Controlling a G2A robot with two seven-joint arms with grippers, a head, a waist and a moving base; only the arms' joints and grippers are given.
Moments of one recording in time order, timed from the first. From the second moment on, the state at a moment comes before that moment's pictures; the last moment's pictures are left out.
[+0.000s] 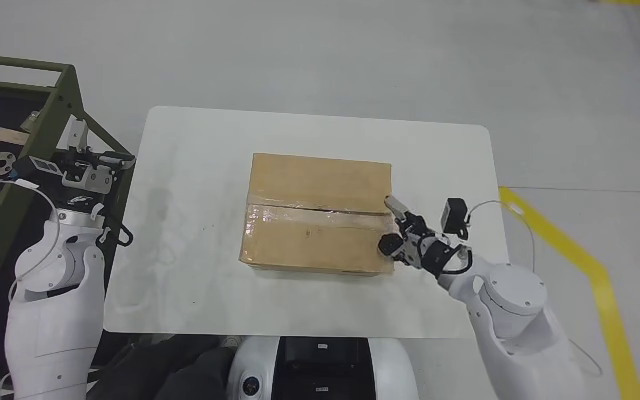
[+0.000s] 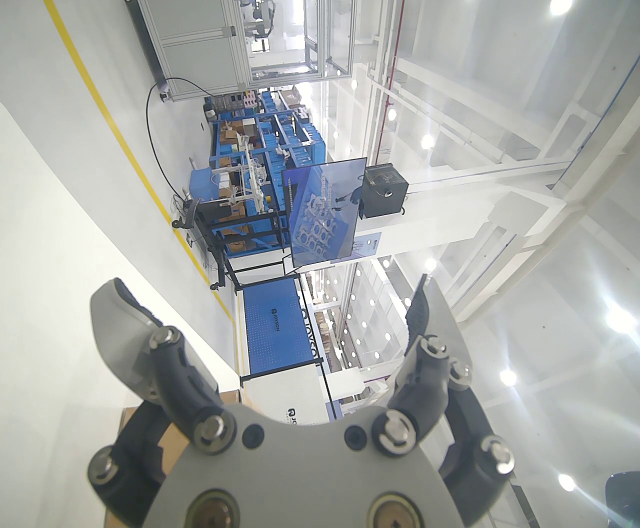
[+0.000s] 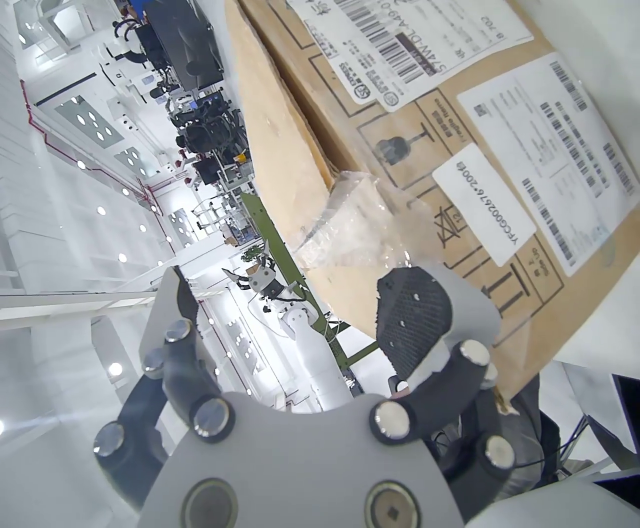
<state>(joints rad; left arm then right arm) 1.54 -1.05 -1.92 -1.60 -0.52 -0.29 -0.41 -1.59 -1.24 1.38 -2.08 0.40 0.64 0.41</state>
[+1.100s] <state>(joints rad) 1.54 -1.05 -1.92 -1.60 -0.52 -0.29 -0.41 -1.54 -1.22 1.37 -2.08 0.46 0.80 0.37</state>
